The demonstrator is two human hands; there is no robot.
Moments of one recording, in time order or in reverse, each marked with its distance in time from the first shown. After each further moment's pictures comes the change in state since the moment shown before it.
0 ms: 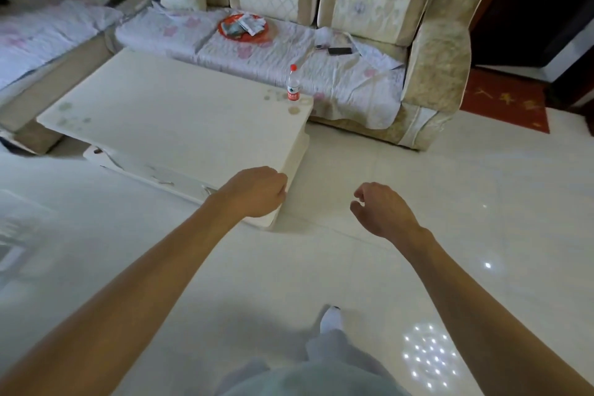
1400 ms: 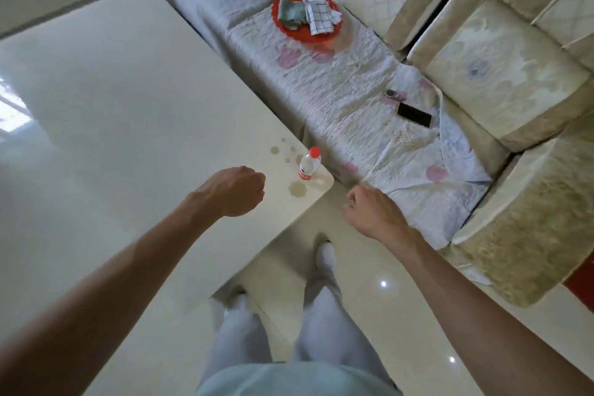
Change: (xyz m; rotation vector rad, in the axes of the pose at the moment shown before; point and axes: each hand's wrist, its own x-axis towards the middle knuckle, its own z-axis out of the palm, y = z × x) left_hand 0.539 -0.255 -0.106 -0.396 -0.034 -0.448; right_hand 0.715 0.008 -0.103 -0.252 -0.283 -0.334
